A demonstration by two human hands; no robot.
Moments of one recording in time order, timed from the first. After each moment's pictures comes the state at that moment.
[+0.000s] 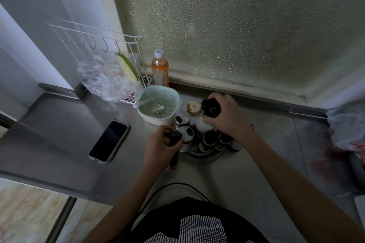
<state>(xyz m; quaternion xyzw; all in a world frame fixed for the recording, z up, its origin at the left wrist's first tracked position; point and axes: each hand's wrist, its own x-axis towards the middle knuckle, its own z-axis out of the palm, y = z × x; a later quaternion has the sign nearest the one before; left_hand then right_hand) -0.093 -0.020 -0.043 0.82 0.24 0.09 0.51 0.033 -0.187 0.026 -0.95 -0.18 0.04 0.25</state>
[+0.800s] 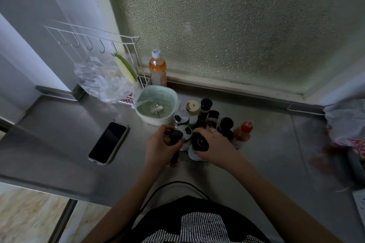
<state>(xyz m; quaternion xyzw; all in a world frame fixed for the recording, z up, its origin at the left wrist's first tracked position) -0.091 -0.021 -0.043 0.83 0.22 0.09 0.50 -0.029 -0.189 -0.011 -0.93 -0.22 0.22 0.21</state>
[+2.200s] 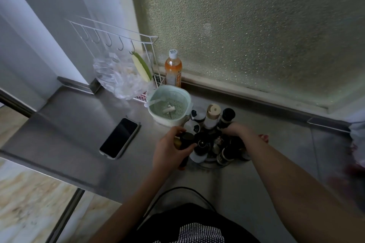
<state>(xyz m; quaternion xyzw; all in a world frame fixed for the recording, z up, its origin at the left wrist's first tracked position) -0.091 -0.021 -0.035 0.84 0.20 0.09 0.50 0.103 -0.189 -0.073 -0.90 0.01 0.42 0.14</state>
